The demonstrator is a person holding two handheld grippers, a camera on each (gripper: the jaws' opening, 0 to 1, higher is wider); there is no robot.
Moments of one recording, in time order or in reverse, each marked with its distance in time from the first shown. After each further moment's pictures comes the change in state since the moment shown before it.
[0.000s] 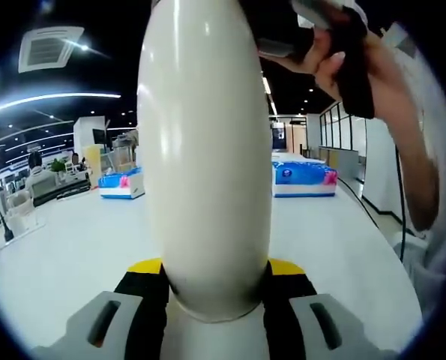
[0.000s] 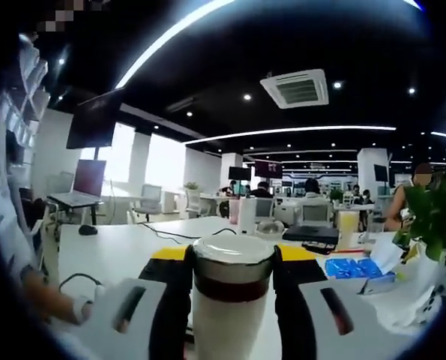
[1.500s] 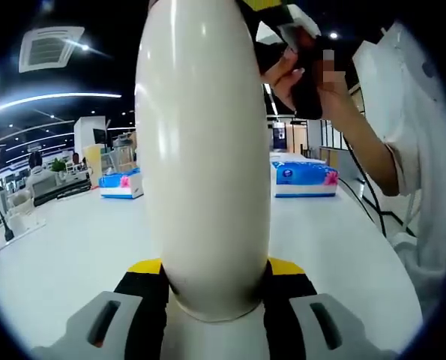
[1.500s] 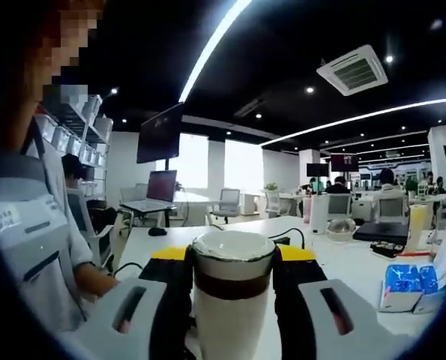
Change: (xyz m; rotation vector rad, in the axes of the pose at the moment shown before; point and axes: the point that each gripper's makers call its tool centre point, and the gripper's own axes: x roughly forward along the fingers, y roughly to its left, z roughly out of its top) left arm 0.000 0.000 0.000 -0.001 0.000 0.005; right arm 0.002 0.008 -0.003 0.086 -0.015 0.499
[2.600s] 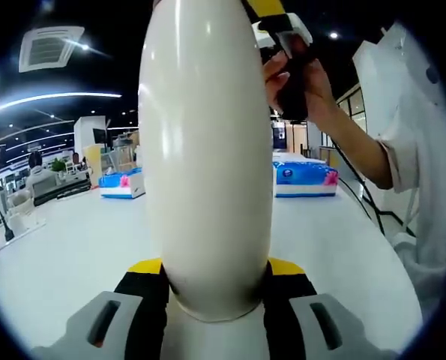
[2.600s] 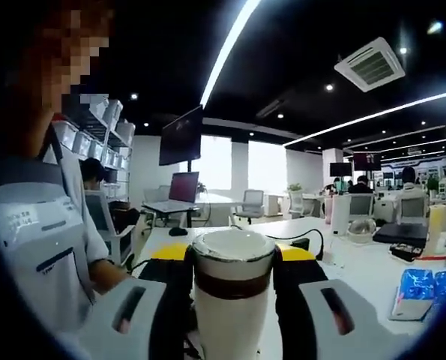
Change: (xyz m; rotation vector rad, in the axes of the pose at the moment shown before) left arm 0.000 -0.001 0.001 0.000 0.002 0.001; right arm -0.004 0.008 0.002 -0.008 -0.001 0.123
